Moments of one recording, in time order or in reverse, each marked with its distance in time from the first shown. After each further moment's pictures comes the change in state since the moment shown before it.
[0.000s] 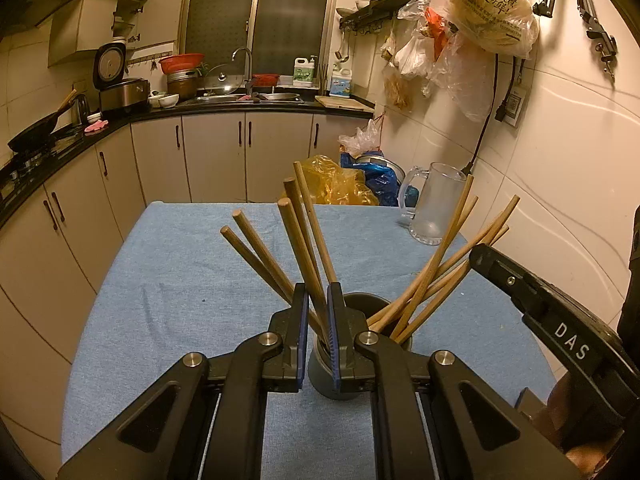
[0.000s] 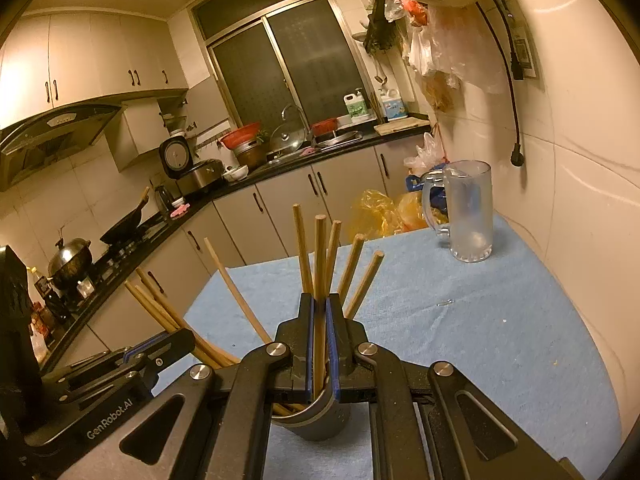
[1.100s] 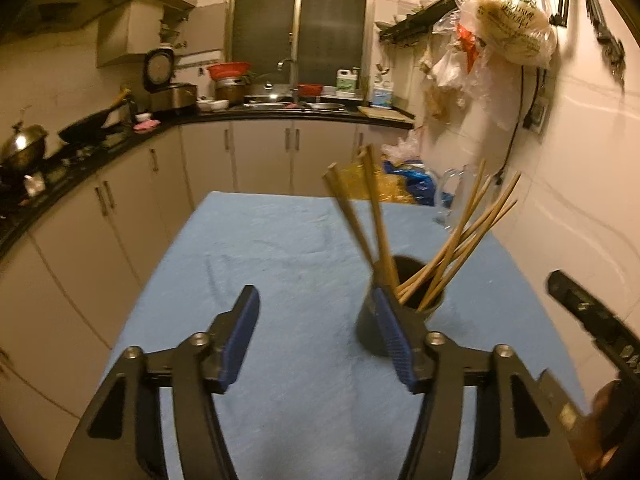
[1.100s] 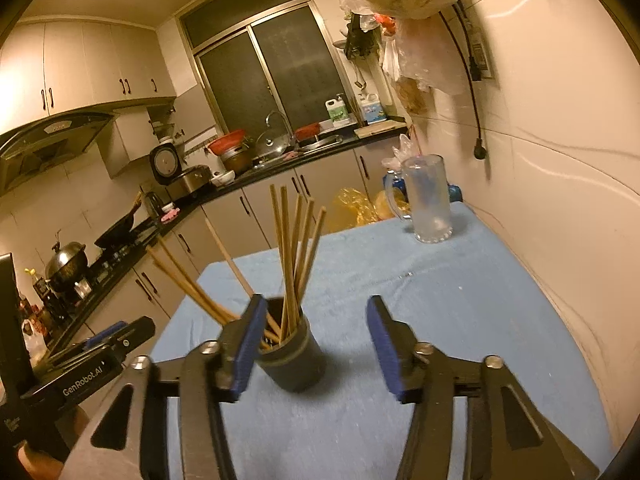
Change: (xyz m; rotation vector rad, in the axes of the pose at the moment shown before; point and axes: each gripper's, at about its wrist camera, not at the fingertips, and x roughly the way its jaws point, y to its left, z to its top) left arm -0.062 0.008 -0.055 -0.044 -0.049 0.186; right arm -0.080 -0.015 -0.041 0.027 -0.007 -0.059
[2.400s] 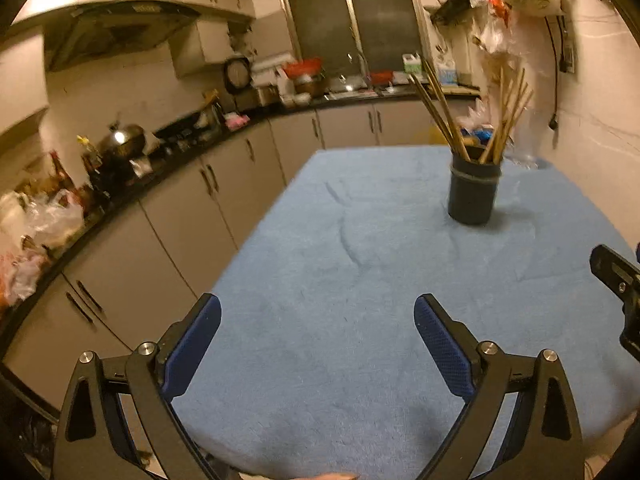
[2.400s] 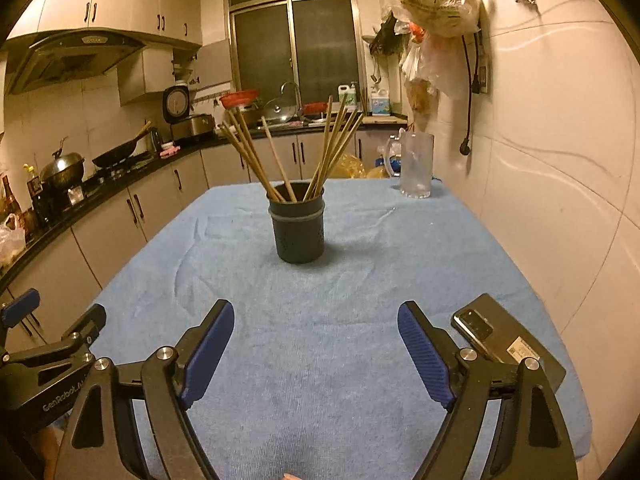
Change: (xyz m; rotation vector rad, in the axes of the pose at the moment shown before) left arm -0.112 0.024 -0.141 0.048 0.029 0.320; right arm -0.087 0.049 -0.122 -0.235 0.066 -0.112
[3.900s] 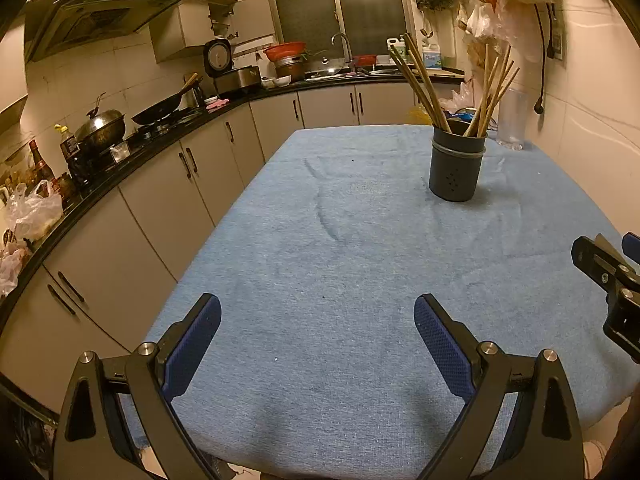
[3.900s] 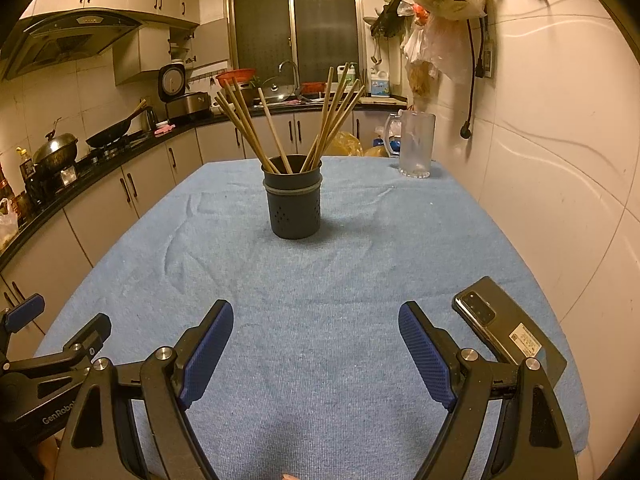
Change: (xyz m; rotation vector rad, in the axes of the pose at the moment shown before) left arm 0.009 -0.007 -0.010 0.012 0.045 -0.053; right arm 0.016 0.001 -0.007 -0.016 0.065 -0.023
